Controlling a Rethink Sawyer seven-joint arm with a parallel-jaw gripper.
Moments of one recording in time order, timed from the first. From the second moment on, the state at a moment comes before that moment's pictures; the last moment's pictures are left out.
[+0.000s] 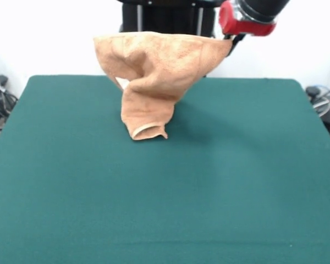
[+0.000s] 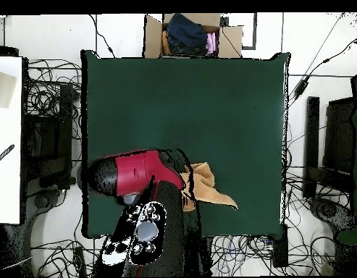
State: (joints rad) arm 0.13 -0.74 -0.13 1.71 -0.23 0.93 1.59
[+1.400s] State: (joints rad) arm 0.26 -0.67 -0.27 1.55 -0.15 1.18 1.75
